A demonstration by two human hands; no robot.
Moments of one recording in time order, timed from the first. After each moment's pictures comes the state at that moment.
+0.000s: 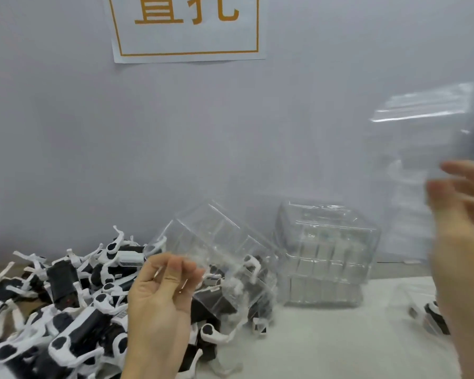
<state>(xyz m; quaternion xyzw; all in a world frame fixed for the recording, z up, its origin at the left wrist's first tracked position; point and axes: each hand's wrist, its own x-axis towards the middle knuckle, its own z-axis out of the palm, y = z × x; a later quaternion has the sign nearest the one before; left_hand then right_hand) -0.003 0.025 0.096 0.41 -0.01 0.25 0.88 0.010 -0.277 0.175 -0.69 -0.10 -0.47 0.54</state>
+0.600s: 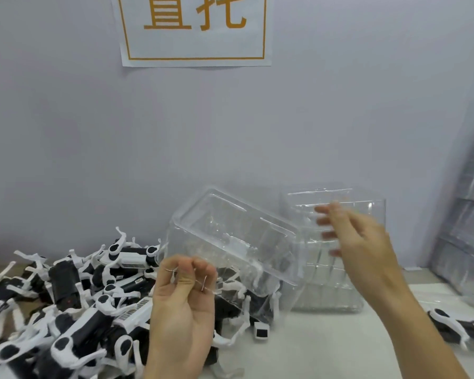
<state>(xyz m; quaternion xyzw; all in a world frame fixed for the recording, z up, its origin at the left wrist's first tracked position) 0.006 0.010 0.092 0.28 -0.05 0.20 0.94 0.049 -0.208 0.144 -0.76 -0.10 -0.27 0.59</state>
